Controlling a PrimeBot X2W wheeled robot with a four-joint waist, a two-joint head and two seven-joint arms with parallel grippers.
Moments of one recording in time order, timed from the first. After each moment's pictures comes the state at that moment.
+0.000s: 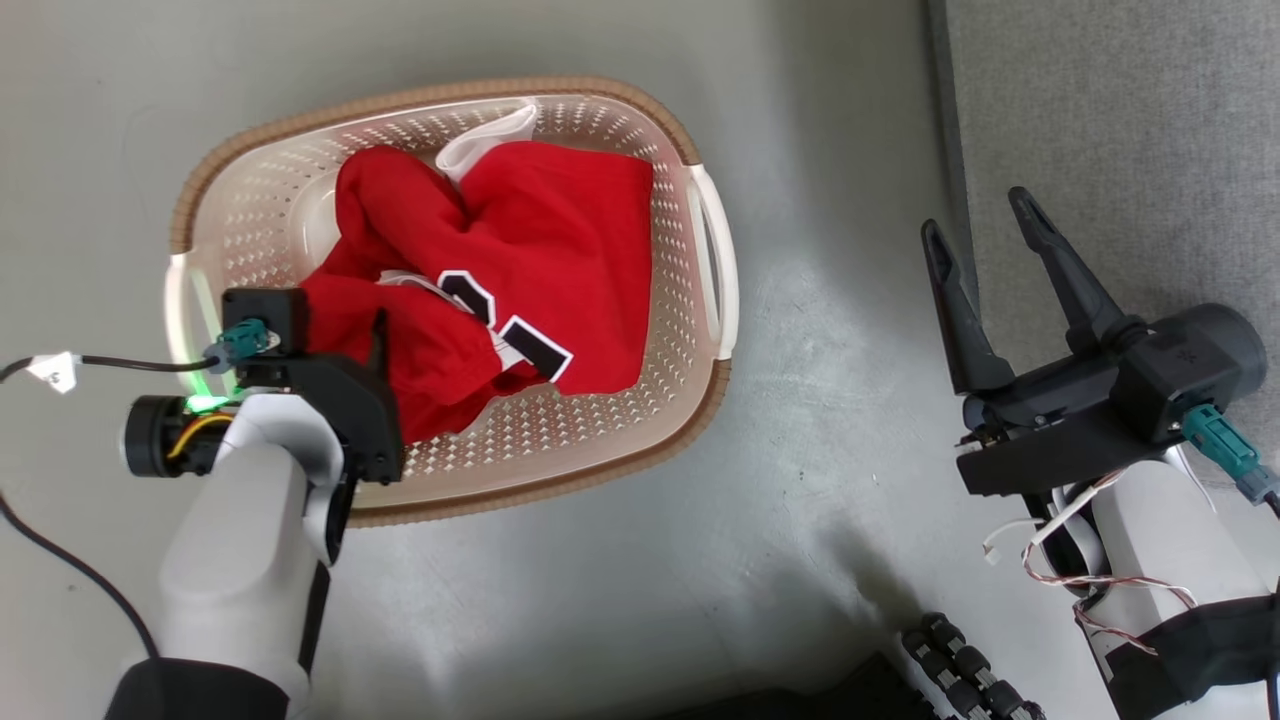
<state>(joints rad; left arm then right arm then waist) -0.78 0.12 -0.23 1.02 -0.29 -0.08 -0.02 -0.44 -0.15 0.21 0.20 0.11 0.11 -0.26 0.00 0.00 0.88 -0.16</state>
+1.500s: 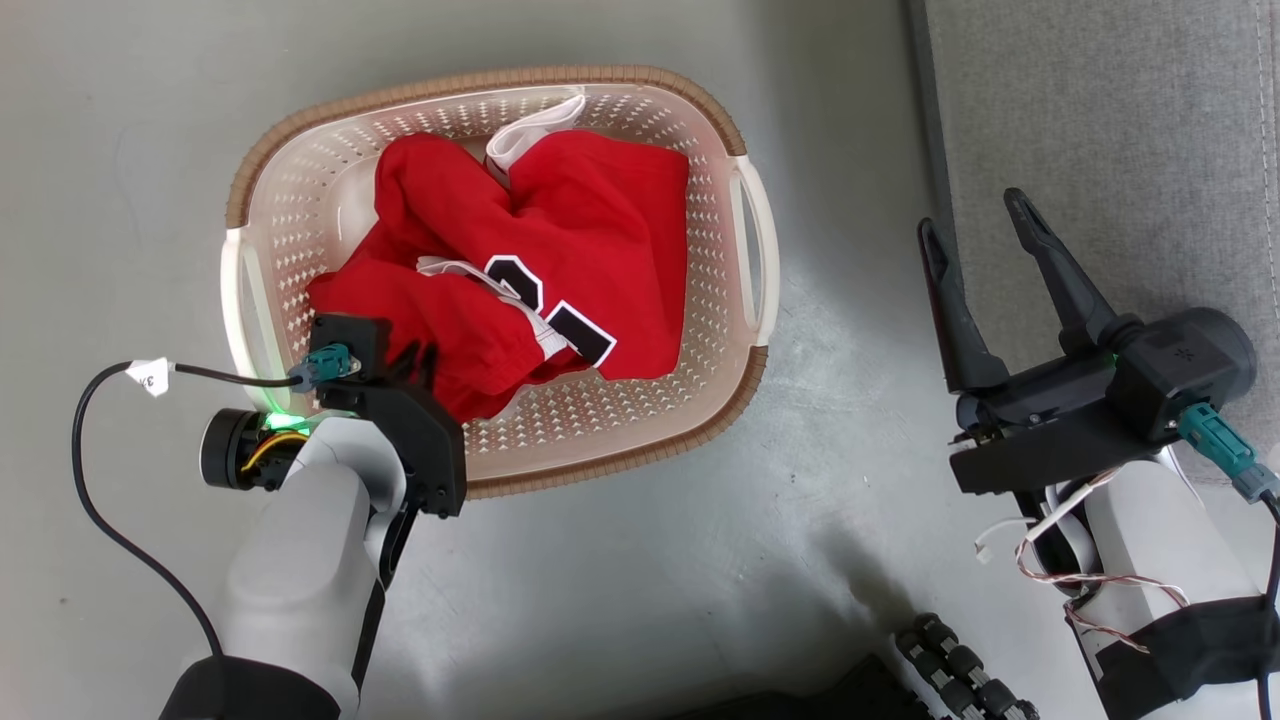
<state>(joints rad) -0.80 0.05 -0.31 1.12 -0.31 -0.12 -0.05 -0.44 -0.12 0.19 0.21 0.12 0.12 -0.26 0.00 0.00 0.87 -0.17</state>
